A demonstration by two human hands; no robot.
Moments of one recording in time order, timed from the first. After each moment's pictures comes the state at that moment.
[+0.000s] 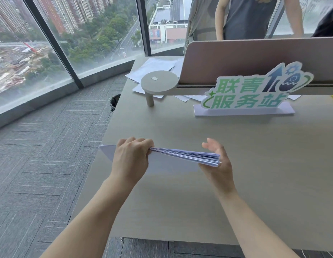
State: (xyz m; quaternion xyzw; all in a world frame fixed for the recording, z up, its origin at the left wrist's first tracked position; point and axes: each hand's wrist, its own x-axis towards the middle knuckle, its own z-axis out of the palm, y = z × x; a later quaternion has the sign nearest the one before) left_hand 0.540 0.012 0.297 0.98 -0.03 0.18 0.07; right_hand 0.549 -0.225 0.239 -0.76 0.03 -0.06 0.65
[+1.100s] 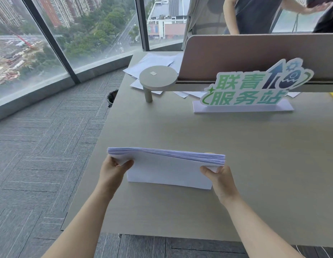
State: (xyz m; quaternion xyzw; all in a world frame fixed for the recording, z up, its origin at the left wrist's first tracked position) left_hand 0.512 0.056 0.232 0.75 0.24 0.06 0.61; right_hand 0.538 -0.245 0.210 -0.72 0.05 0.07 0.69
